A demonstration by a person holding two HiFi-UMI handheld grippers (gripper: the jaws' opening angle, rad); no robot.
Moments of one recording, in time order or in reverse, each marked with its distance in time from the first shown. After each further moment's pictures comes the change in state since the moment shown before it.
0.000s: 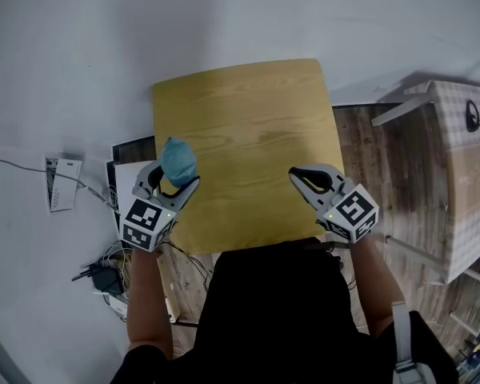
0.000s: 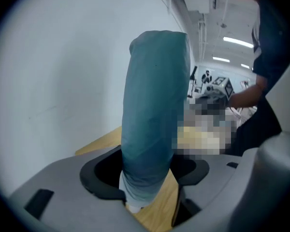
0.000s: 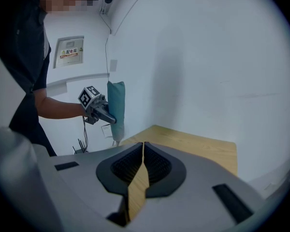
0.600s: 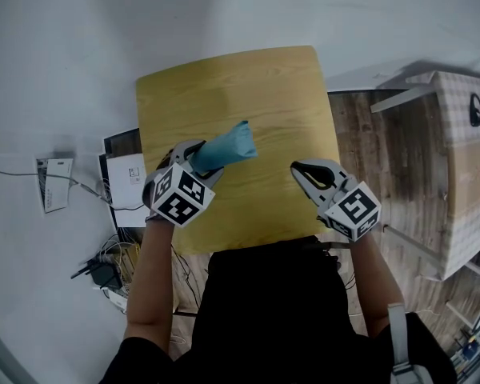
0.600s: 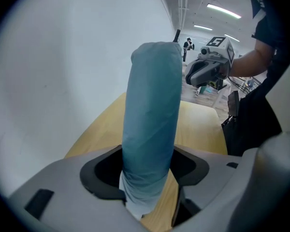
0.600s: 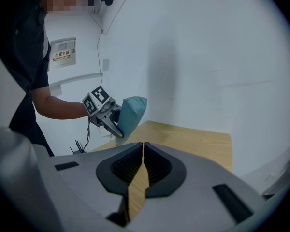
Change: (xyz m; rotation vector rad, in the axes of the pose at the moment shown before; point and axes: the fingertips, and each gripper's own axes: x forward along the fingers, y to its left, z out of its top) left arm 0.118 -0.039 -0.006 0.272 0.317 -0.145; right arm -0.003 -0.044 -0.027 0.059 0.029 -0.028
